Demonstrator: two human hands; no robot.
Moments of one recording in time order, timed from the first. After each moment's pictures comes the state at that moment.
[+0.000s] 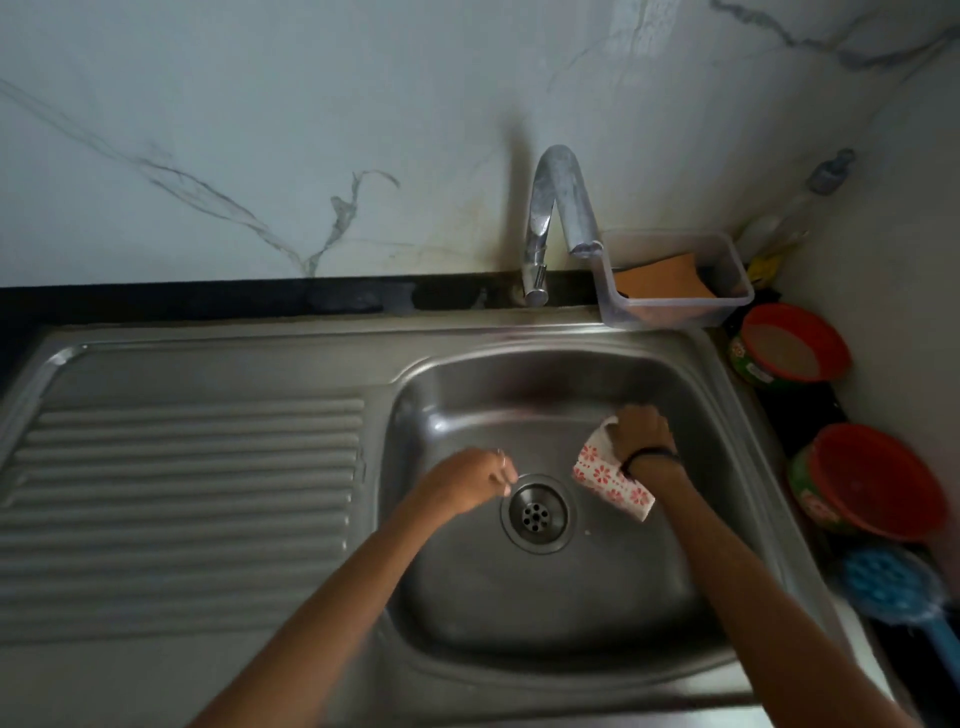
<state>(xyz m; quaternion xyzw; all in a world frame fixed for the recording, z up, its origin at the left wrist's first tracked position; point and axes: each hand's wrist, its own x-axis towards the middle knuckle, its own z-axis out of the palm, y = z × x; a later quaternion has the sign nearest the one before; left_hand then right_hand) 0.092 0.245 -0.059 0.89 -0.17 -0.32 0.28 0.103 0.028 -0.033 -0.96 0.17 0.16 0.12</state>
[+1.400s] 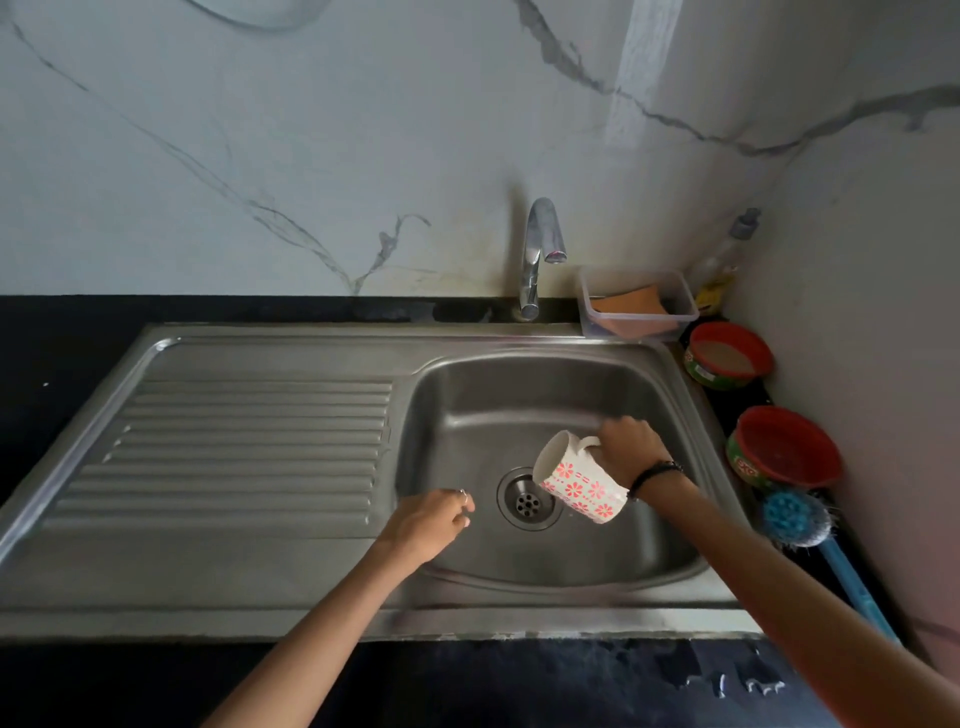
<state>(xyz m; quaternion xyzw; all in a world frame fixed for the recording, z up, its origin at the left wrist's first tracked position) -0.043 0.282 -0.025 0.96 -0.14 -0.18 0.16 0.001 0.033 0.034 -0.99 -0.02 0.12 0.01</state>
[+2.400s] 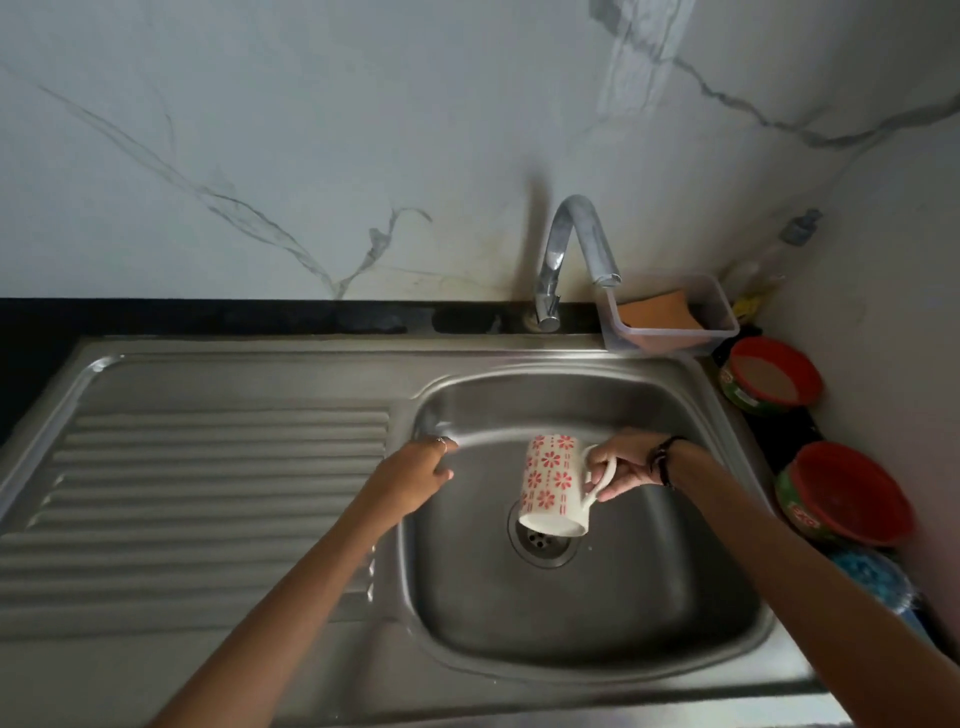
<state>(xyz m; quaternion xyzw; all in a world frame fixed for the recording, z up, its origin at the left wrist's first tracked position) 0.085 0.324 -0.040 0.95 -0.13 -0.16 0.21 0.088 0.048 0.018 -0.71 0.26 0.40 0.51</state>
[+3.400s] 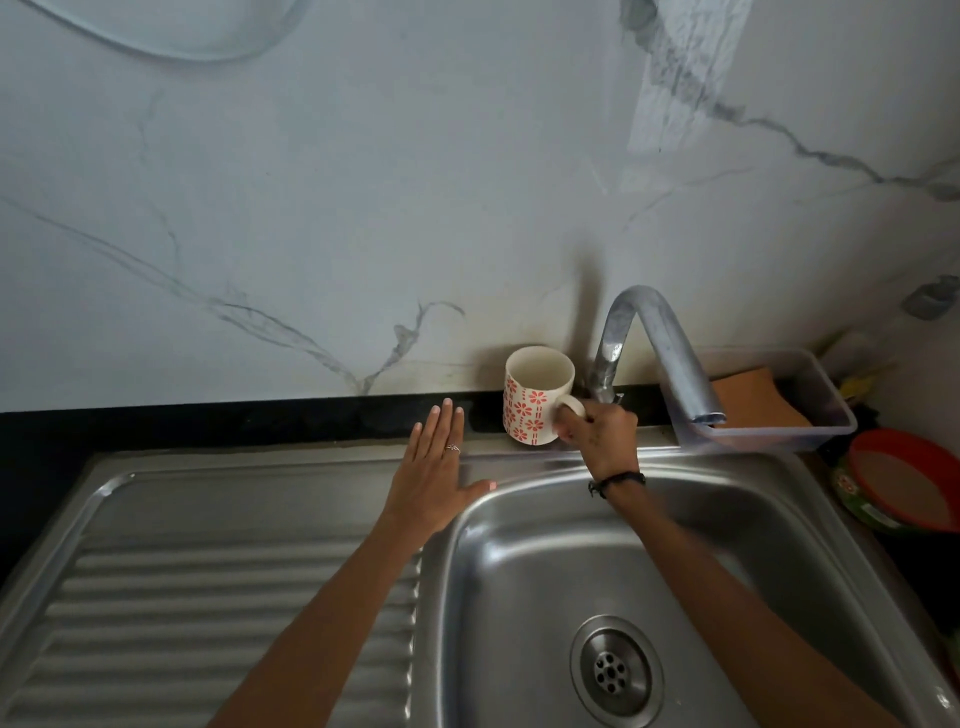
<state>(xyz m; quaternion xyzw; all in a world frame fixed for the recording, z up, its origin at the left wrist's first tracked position) 0.216 0.340 -0.018 0.99 -0.14 -0.05 0.04 0.236 0.134 0.001 -0.87 0.10 -0.11 0.48</state>
